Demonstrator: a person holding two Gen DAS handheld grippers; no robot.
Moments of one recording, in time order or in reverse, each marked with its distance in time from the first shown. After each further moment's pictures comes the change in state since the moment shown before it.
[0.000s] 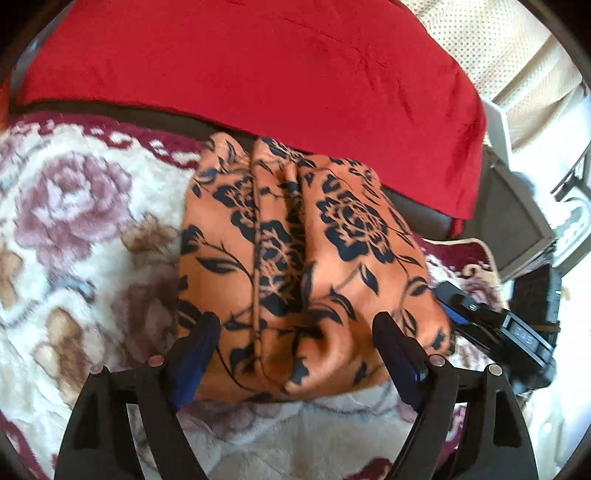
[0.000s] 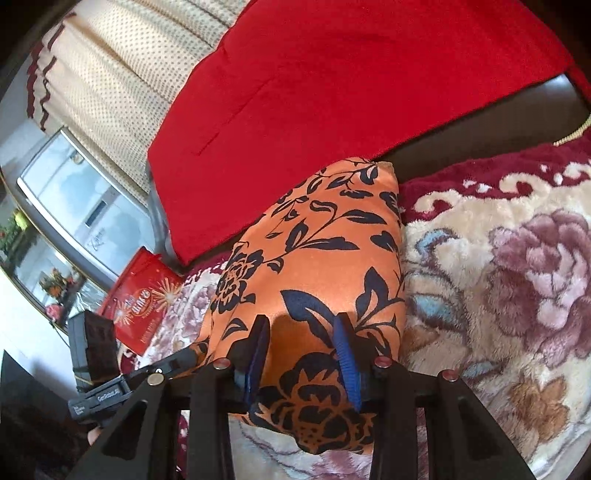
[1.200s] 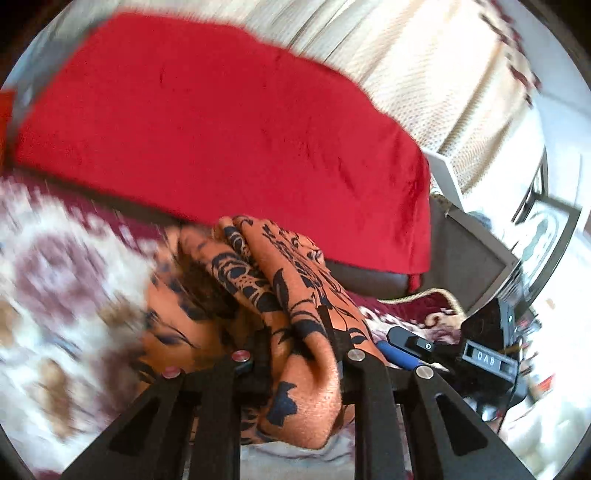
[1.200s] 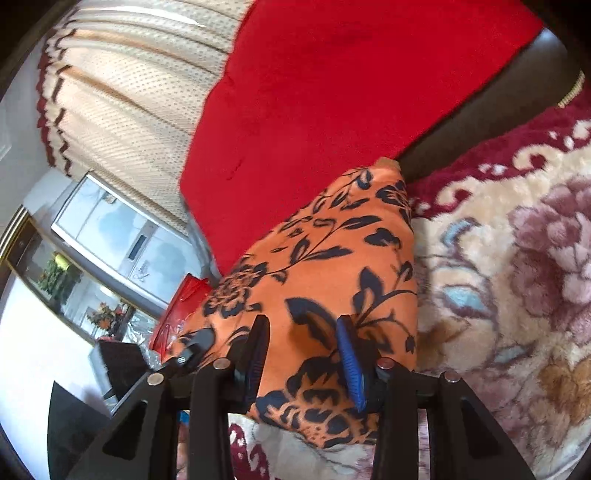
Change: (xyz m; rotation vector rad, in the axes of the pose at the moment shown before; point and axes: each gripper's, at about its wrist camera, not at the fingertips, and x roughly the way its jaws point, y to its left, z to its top) left arm -0.045 -0.050 -0.007 0.137 -0.370 -0.068; right arm -0.015 -0.008 -0.003 0.109 -0.044 0.202
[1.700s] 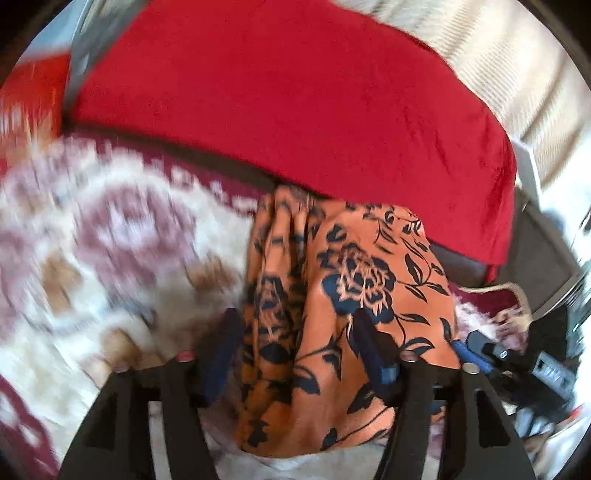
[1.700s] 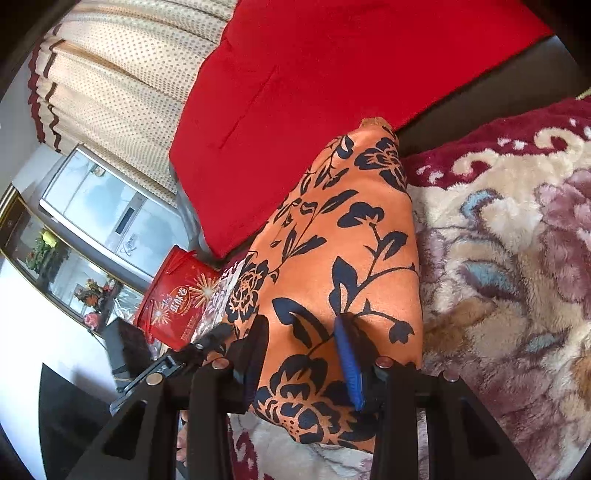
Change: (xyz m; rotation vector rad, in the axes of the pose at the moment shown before) left arm 0.041 0.041 0.002 -0.083 0.145 0.297; right arm 0.035 -0.001 -0.010 -0.008 0.107 -0.042
